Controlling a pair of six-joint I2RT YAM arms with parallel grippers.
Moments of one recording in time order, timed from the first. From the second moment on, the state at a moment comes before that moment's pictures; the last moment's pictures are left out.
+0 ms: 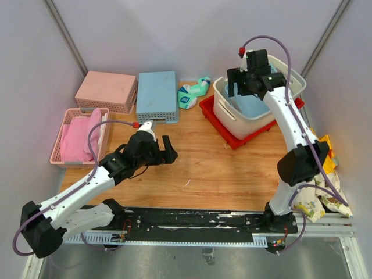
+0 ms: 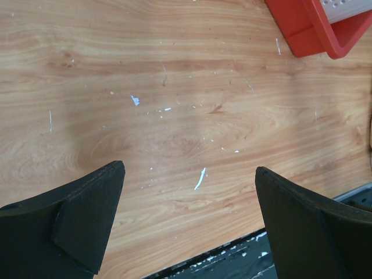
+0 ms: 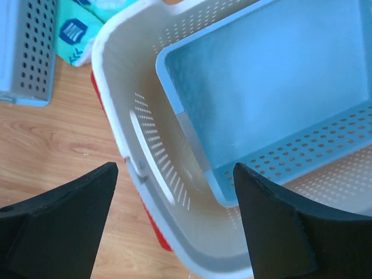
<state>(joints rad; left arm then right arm) -0.72 0.97 0.75 -0.42 -0.15 -0.68 0.27 1.73 1.89 -0.83 0.05 0.08</state>
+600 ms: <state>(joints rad) -0.72 0.87 0.74 -0.52 -0.20 -0.72 0.26 2.07 1.99 -0.74 0.04 -0.03</state>
